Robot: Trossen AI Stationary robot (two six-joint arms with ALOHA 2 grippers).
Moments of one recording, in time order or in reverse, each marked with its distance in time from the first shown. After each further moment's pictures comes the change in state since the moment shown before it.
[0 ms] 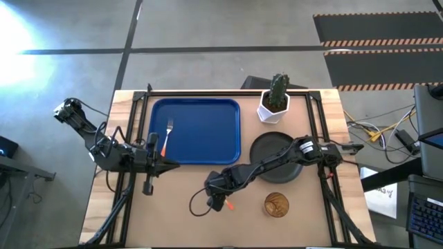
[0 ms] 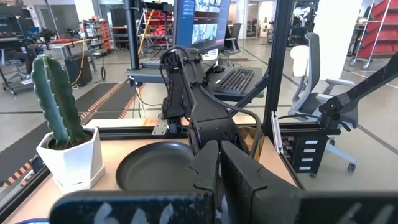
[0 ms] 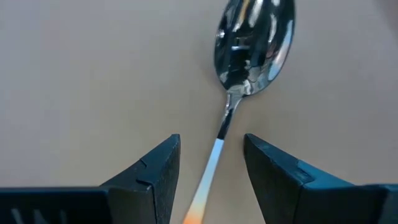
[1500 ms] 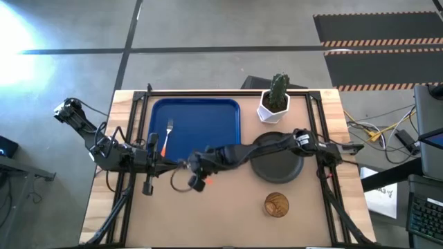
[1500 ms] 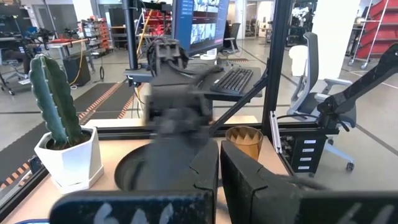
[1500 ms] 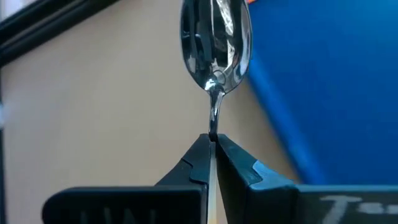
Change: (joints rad) left arm 0.000 0.000 0.000 -0.001 0.006 -0.001; right arm -0.143 0.004 0.287 0.041 0.130 -0.281
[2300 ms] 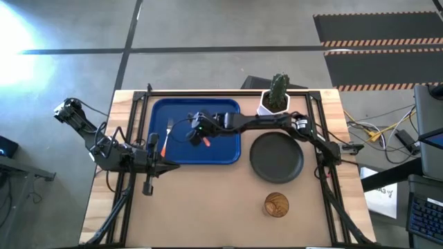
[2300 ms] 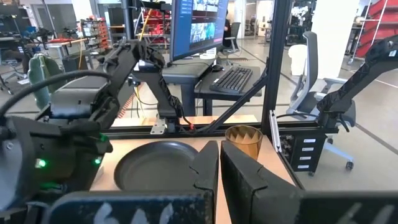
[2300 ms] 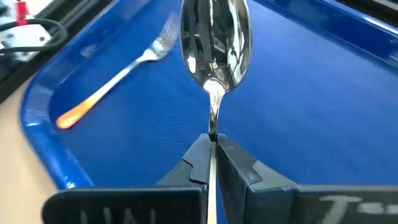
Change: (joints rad) left arm 0.000 0.000 -0.002 -0.001 0.003 0.000; right arm -0.254 -0.002 -0.017 0.008 0.192 0.088
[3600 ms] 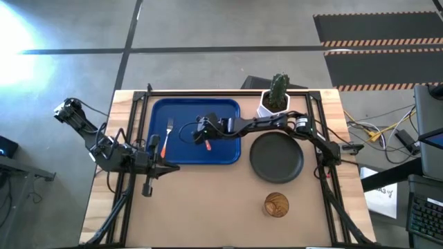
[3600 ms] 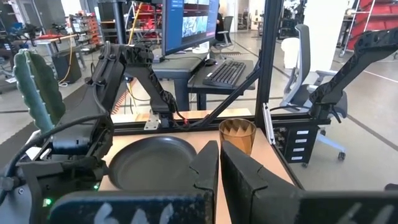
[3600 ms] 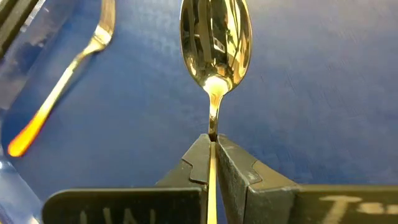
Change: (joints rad) left arm 0.000 0.000 -0.001 -0.026 0.034 -0.004; right arm -0.031 -0.002 -0.256 0.243 -0.019 0.239
